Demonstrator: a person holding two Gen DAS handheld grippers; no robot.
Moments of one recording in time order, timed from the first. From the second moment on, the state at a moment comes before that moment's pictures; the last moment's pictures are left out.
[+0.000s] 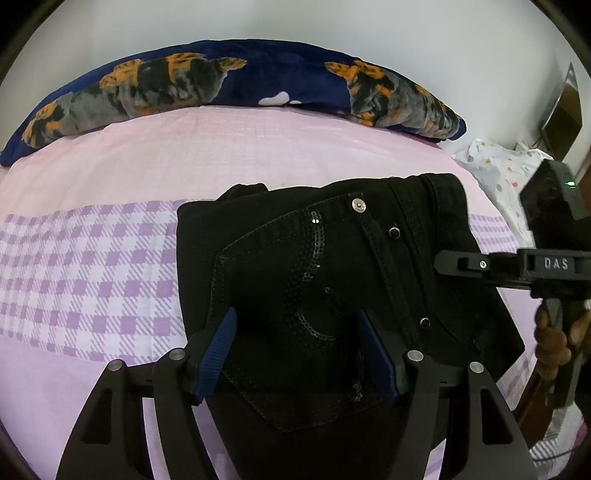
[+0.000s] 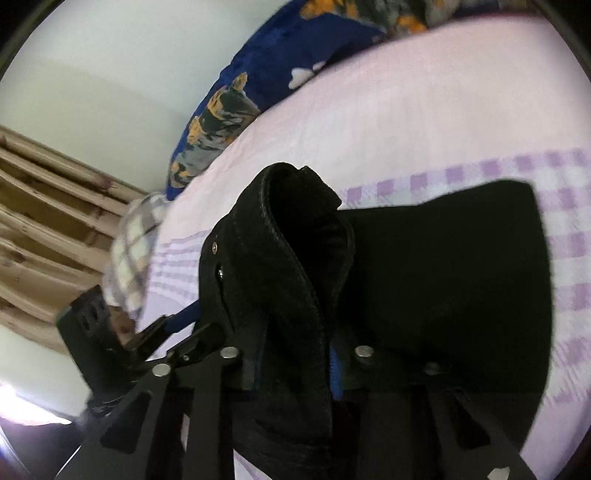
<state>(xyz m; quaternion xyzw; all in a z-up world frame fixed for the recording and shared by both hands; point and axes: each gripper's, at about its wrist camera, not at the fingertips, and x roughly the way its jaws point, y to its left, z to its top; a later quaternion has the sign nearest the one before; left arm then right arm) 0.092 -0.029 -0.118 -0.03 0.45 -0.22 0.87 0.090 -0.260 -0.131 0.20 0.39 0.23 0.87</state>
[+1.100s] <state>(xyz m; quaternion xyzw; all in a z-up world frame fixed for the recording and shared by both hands) 0.074 -0.085 -0.116 0.04 0.45 -0.28 0.85 0.047 -0.344 -0.135 0.27 0.36 0.05 0.89</state>
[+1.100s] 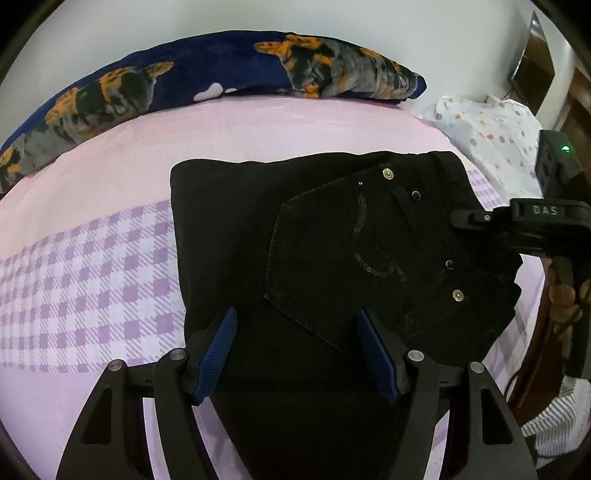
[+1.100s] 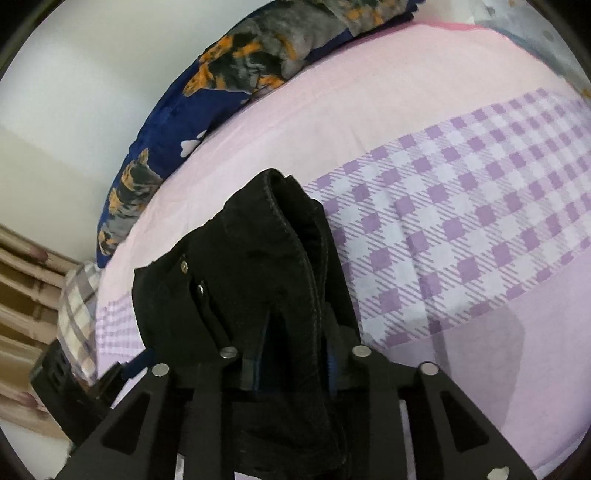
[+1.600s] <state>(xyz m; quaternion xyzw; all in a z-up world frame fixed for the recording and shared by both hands) 0.053 -0.072 -0.106 0.05 0.46 -0.30 0.84 -0.015 -0.335 -0.126 0.27 0.33 0.03 0.90</state>
